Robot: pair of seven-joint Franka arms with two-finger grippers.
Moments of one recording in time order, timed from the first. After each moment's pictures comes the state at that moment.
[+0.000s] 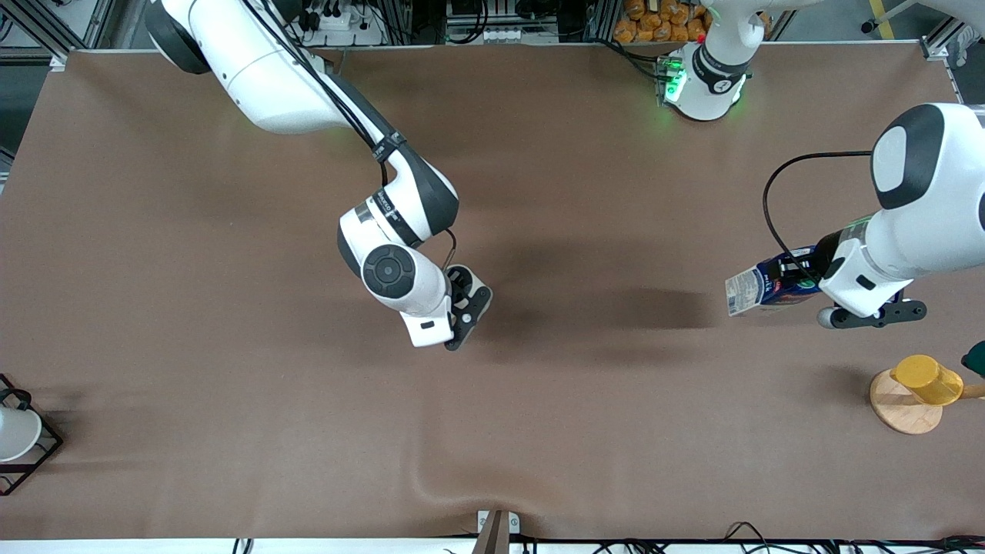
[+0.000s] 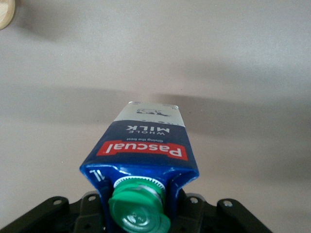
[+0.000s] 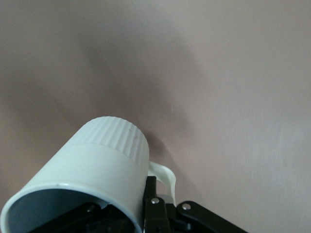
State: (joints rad) left arm 0.02 0.26 -0.12 -1.62 0.00 1.70 -0.20; right arm 0.47 0.79 0.15 -1.29 0.04 1.95 -0.36
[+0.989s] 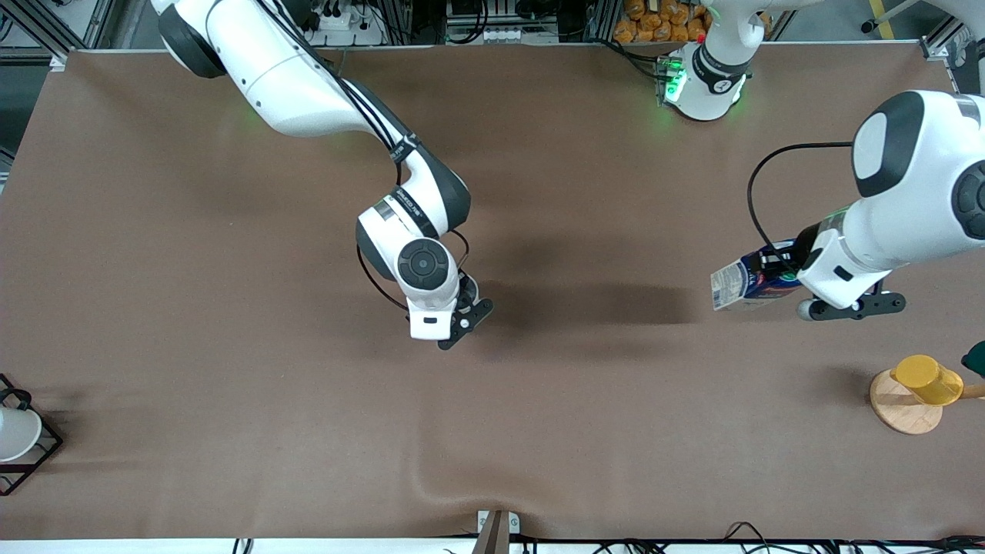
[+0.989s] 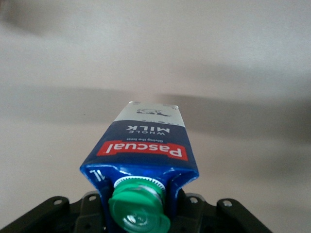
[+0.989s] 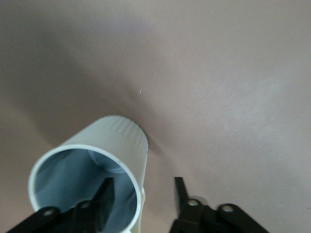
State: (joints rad) left arm 0.02 0.24 -0.19 -1.62 0.00 1.69 -0.28; right arm 0.51 0.80 0.14 -1.27 -0.08 1.96 -0.09
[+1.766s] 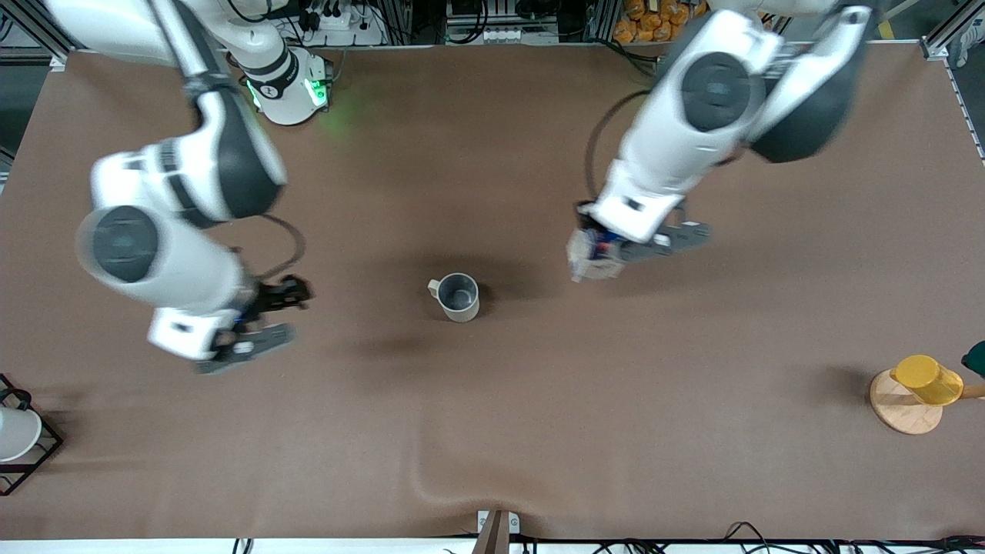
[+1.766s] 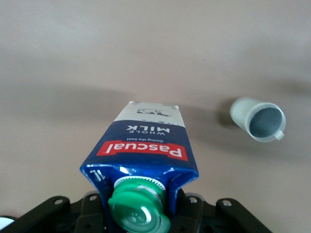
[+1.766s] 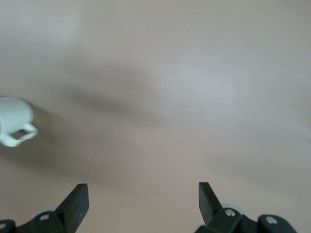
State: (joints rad) left arm -0.35 0.33 -0.32 -1.45 -0.03 1.69 -0.86; right arm 0.11 0.44 0.12 -1.34 -0.09 1.69 -0.10
